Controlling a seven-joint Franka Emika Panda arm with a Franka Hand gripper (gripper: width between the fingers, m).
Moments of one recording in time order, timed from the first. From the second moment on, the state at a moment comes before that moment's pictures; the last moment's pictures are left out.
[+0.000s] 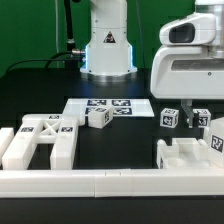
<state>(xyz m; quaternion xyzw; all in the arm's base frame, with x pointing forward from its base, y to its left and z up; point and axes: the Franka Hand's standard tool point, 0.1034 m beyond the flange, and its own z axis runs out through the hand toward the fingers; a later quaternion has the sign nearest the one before) 0.635 0.120 0.077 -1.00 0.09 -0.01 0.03</state>
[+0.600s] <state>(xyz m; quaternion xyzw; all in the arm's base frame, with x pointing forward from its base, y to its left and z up) 0.642 0.118 0.080 -0.98 -0.18 -0.01 0.01</state>
